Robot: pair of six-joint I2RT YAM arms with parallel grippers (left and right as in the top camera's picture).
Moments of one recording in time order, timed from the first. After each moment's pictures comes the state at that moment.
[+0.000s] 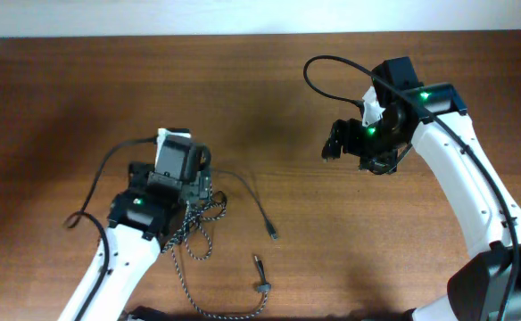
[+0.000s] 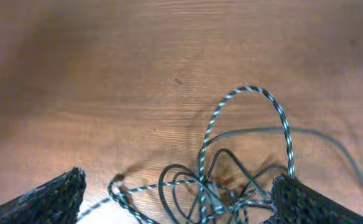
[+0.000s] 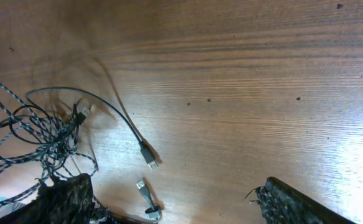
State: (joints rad) left arm -0.33 1.18 0.94 -0.77 -0.44 -0.21; right arm 0.21 1.70 1.53 -1.22 -0.36 0.41
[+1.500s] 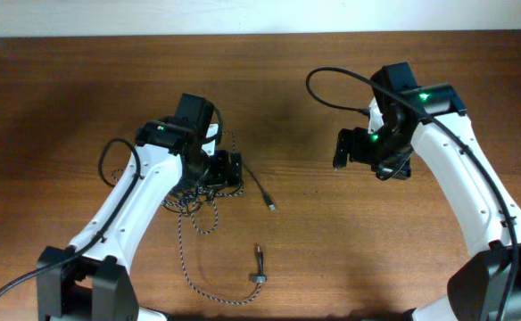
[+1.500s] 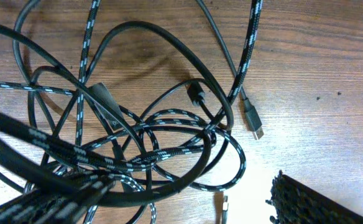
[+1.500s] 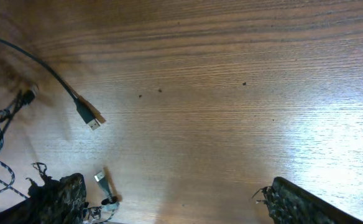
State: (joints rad) left arm -0.26 1.61 1.25 -1.03 0.18 -0.31; right arm 0.21 1.70 1.52 -1.29 -0.22 0.38
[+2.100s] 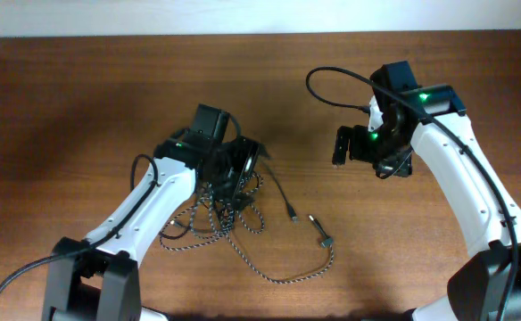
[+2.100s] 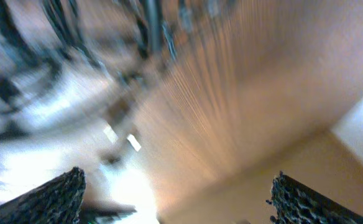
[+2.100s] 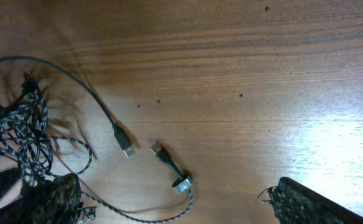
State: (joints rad) left arm -0.33 1.62 1.10 -0.66 0.51 -1.50; right arm 0.21 1.70 1.52 -1.26 -0.20 0.38
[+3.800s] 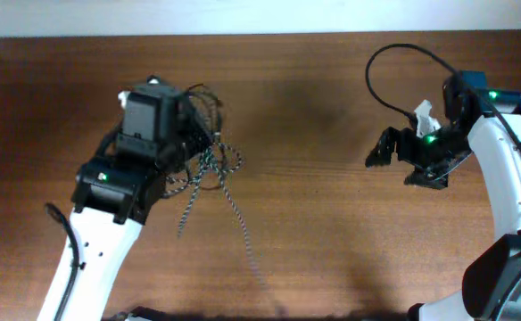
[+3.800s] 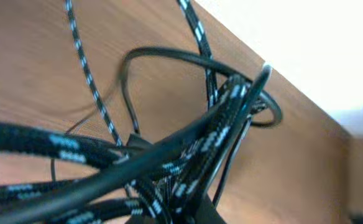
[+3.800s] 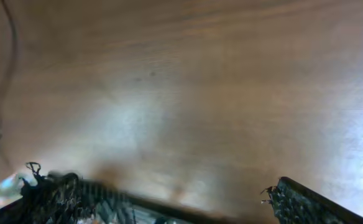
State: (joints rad) left arm -0.27 1.26 1.35 -0.85 0.02 -0.79; right arm -0.11 1.70 1.47 -1.38 -0.48 0.12
